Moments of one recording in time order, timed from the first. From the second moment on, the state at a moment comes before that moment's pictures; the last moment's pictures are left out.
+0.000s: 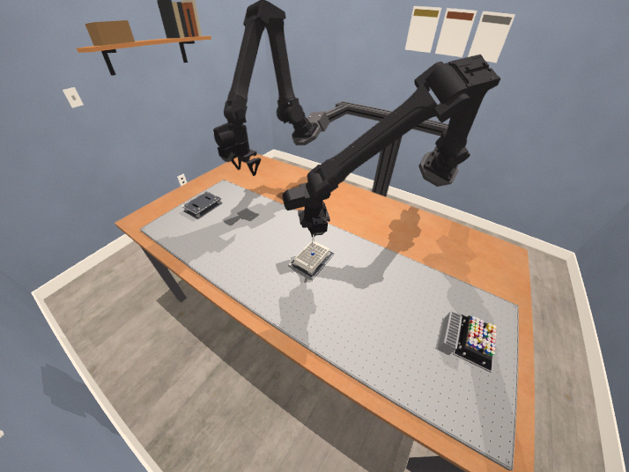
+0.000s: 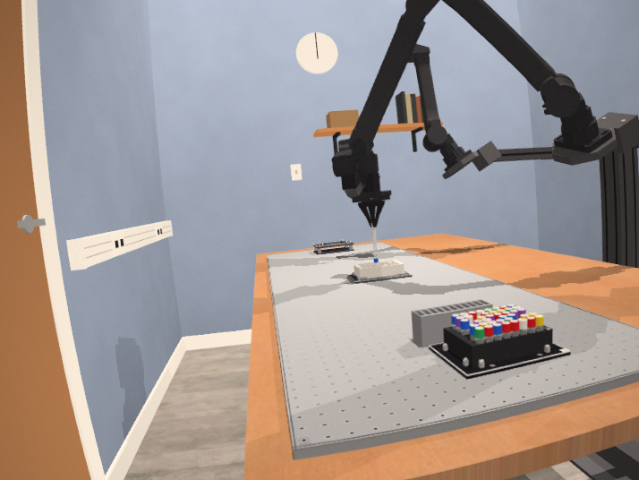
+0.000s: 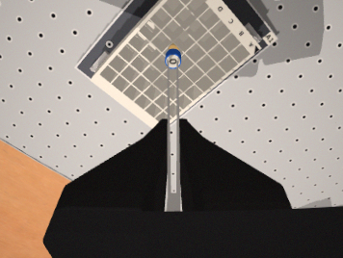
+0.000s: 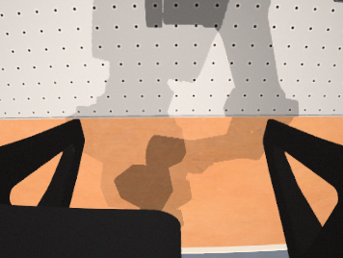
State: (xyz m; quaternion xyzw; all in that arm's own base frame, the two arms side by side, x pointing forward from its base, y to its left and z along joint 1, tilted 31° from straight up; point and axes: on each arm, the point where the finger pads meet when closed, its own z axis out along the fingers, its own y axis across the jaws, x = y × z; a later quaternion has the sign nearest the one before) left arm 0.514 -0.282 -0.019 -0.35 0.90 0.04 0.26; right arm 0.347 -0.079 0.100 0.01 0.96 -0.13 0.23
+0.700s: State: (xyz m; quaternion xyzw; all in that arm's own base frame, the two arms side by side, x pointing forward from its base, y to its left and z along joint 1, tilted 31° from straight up) left arm 0.514 -0.282 -0.019 -0.35 0.90 0.04 0.26; right arm 0.347 -0.079 0.100 0.01 0.96 -0.13 0.23
